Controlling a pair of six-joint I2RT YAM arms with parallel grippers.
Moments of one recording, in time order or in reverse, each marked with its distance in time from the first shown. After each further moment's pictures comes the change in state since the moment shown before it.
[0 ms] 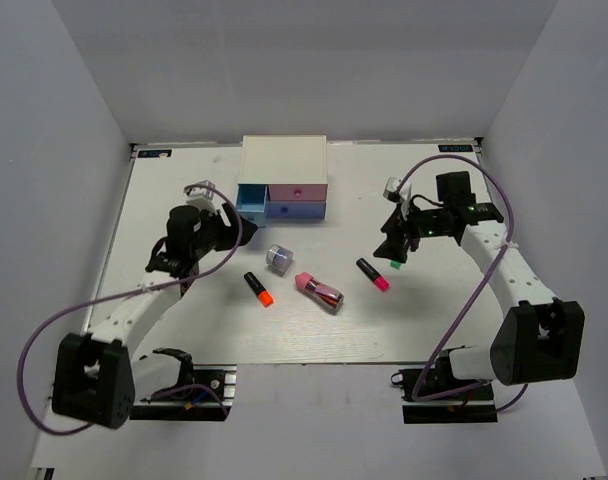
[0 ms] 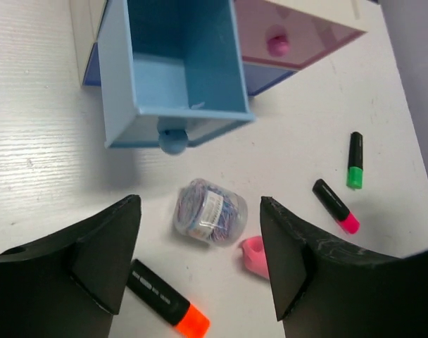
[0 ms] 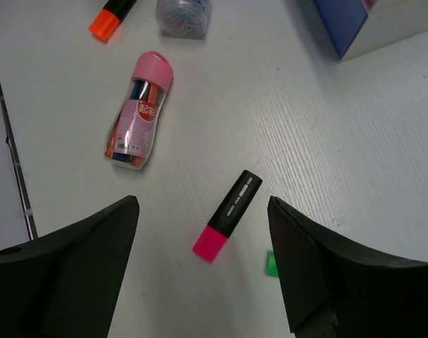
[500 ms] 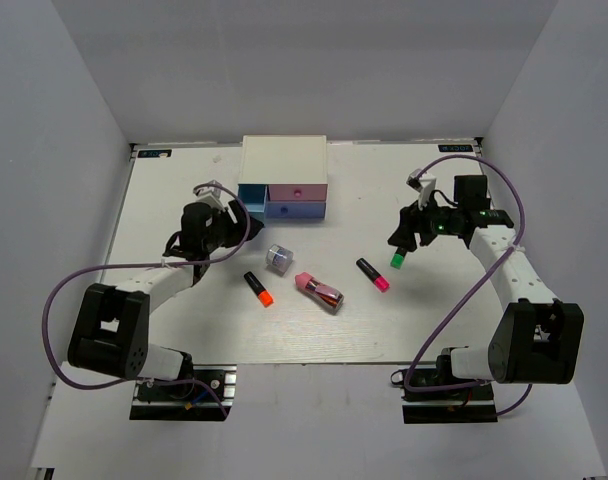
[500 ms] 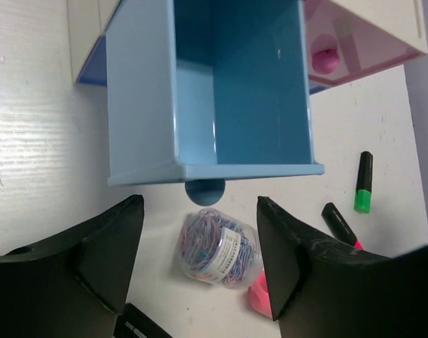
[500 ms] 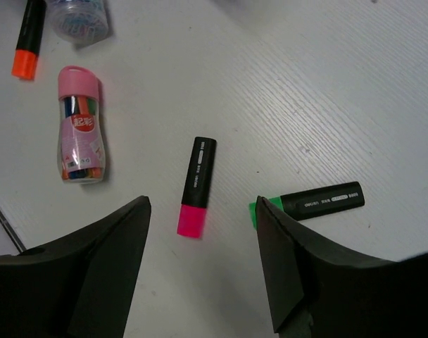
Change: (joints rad) left arm 0.002 0.212 -0.010 0.222 0.000 -0.098; right arm -0.108 -0.006 -0.063 0.153 0.167 0.327
